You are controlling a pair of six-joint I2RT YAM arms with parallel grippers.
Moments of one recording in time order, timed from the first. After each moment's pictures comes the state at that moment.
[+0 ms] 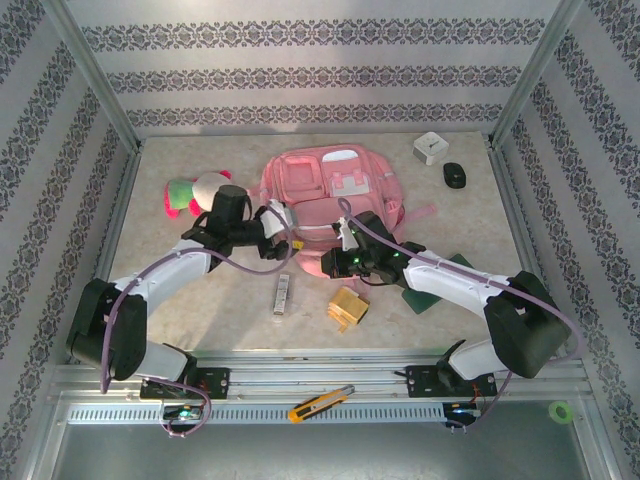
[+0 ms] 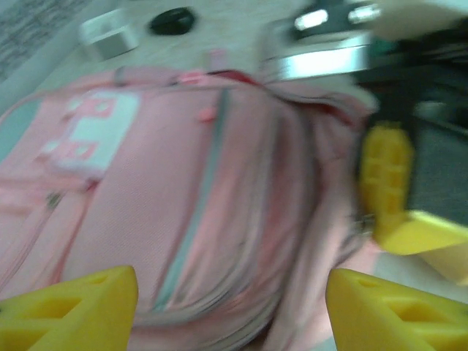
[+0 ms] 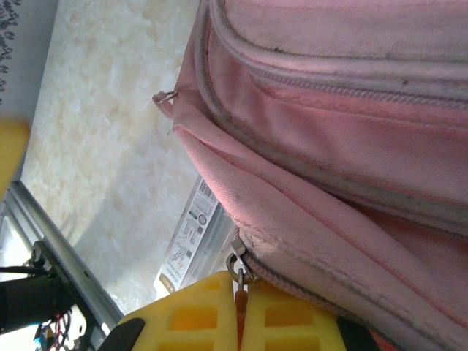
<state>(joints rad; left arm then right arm) -0.37 1.42 0.88 -0.08 0.69 0.67 0.68 1.43 0.81 -0.16 -0.41 0.62</state>
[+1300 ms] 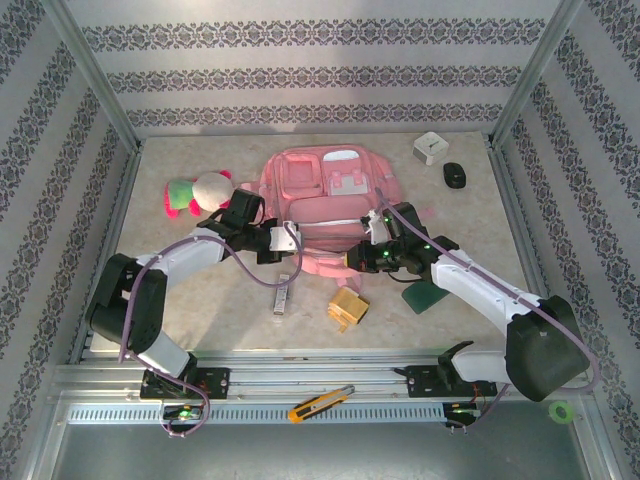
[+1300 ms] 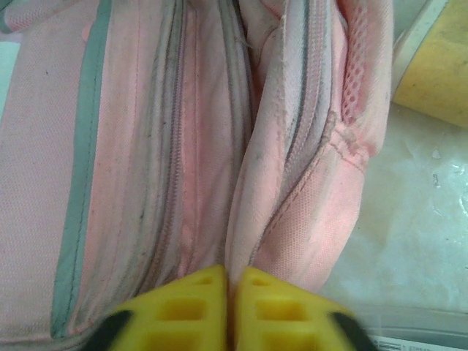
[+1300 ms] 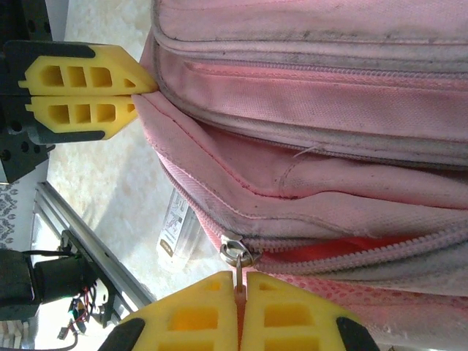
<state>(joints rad) -0.38 1.56 0.93 -0.28 0.62 1.05 0.48 1.29 0.79 -0.37 -0.57 0.54</state>
